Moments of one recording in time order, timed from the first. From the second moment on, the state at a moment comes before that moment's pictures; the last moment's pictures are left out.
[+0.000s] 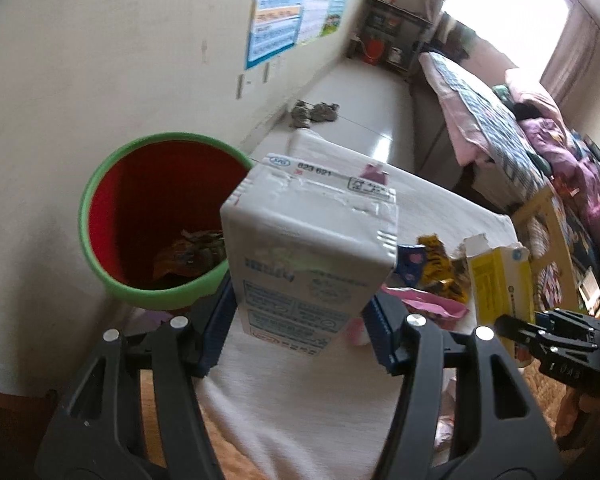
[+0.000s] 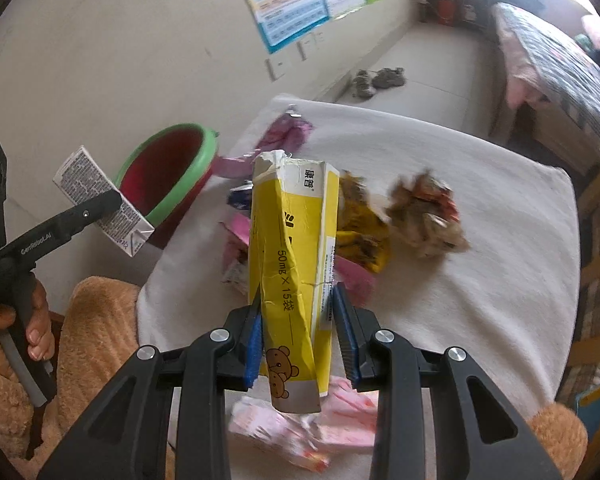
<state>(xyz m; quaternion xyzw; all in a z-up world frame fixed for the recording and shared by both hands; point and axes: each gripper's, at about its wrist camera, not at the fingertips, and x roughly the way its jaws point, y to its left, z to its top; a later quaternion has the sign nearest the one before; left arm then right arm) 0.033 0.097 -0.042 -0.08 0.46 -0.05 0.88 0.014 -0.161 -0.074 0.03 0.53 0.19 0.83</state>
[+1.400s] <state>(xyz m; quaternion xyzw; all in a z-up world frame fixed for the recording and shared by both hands) 0.057 0.235 -0.067 -0.19 0.44 0.07 0.88 0.115 0.023 -0.077 0.00 0.51 0.28 0.81</state>
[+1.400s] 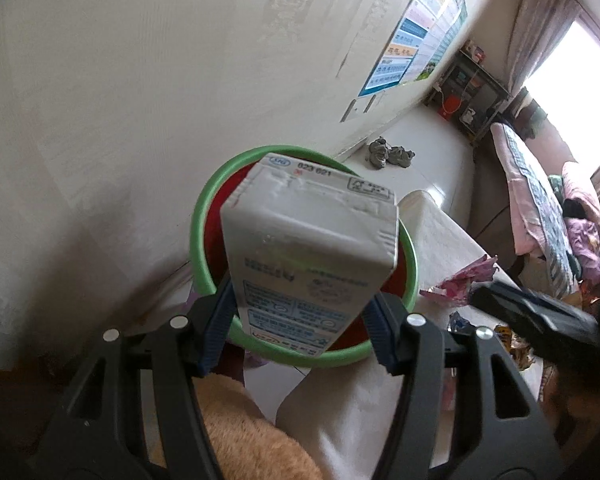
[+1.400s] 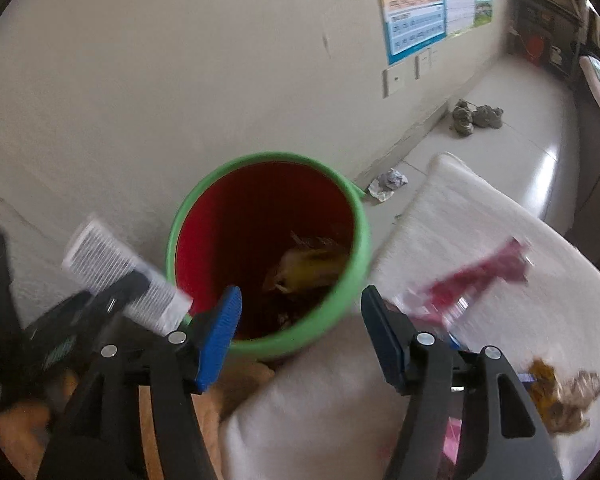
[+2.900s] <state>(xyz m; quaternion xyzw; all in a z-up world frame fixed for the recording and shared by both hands) 0.023 0.128 -0.043 -0.10 0.45 0.02 0.89 0.002 -0.159 -0.072 0.06 0.50 0.14 0.85</state>
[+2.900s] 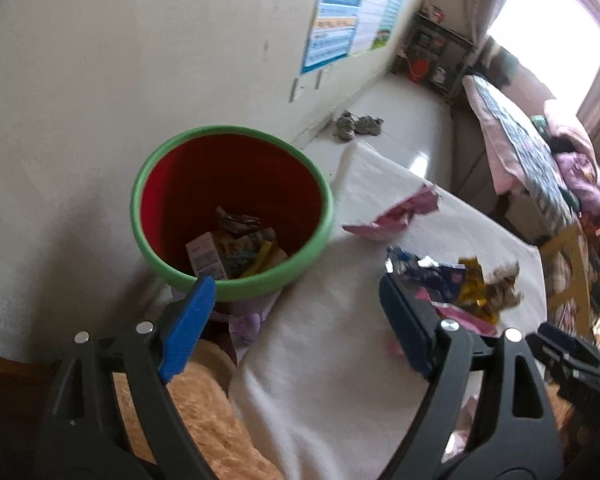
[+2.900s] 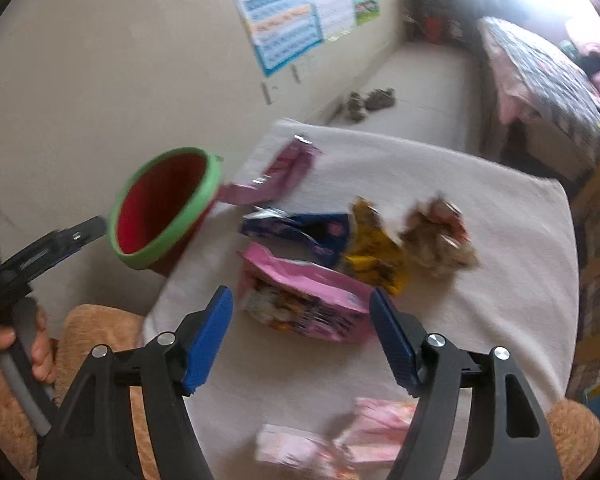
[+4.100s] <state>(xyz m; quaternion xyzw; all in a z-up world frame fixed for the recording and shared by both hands) 0.011 0.100 -0.065 -0.10 0.48 -0.02 0.87 -0.033 -0.223 -0.111 0.04 0.57 0.07 0.82</state>
